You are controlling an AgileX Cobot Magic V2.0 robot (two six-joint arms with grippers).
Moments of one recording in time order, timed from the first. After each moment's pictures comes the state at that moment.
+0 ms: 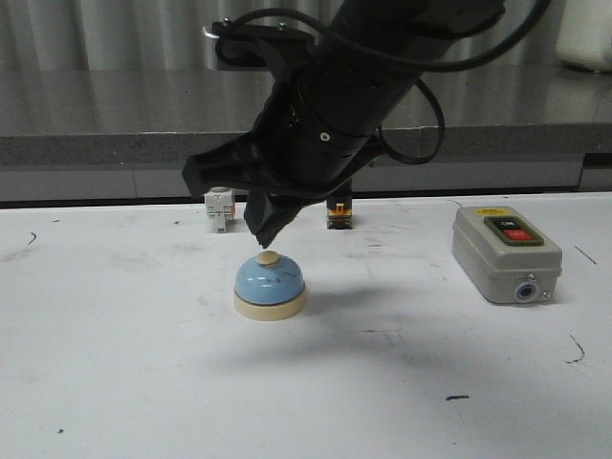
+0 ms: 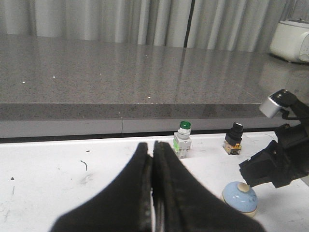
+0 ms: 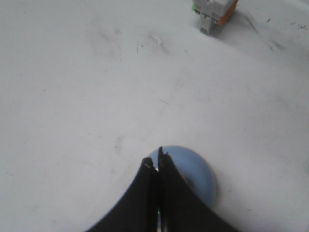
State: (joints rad) left arm -0.19 0.12 -0.30 -0.13 0.33 0.00; right arm 0.68 1.86 -1.22 0.18 0.24 -0.03
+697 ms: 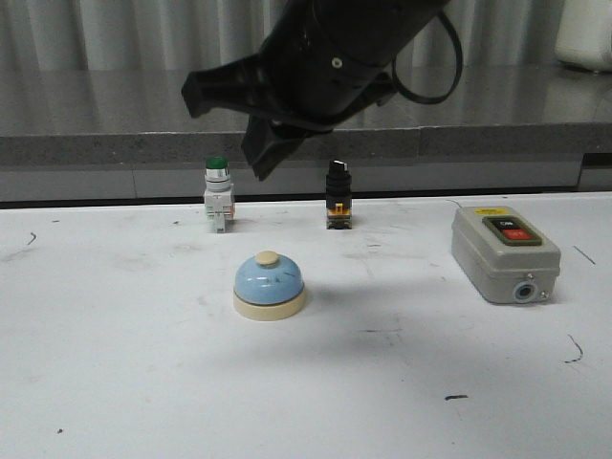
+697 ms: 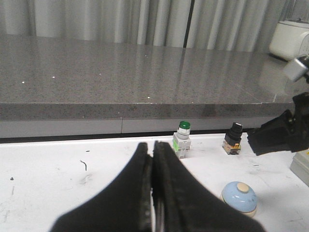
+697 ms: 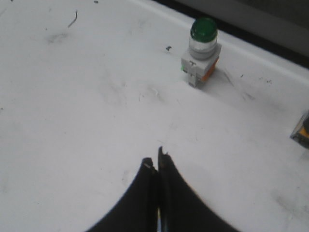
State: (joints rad) left arm -0.19 0.12 -0.30 -0.13 0.33 0.00; right arm 0.67 1.73 -1.22 0.18 0.22 -0.03
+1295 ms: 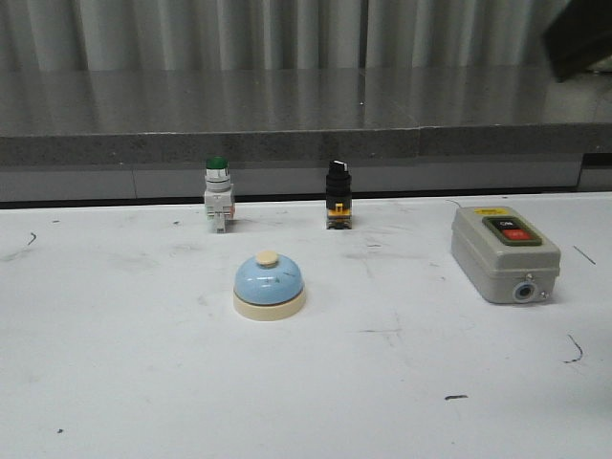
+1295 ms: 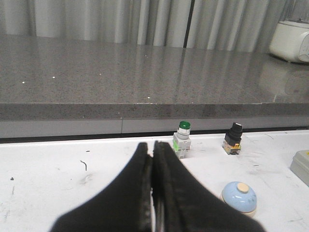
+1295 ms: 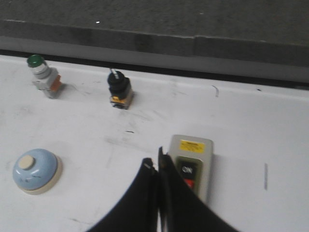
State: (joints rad) left arm -0.19 0.12 -0.30 -0.13 0.33 0.00; right arm 0.25 1.05 -0.71 0.18 0.21 -0.03
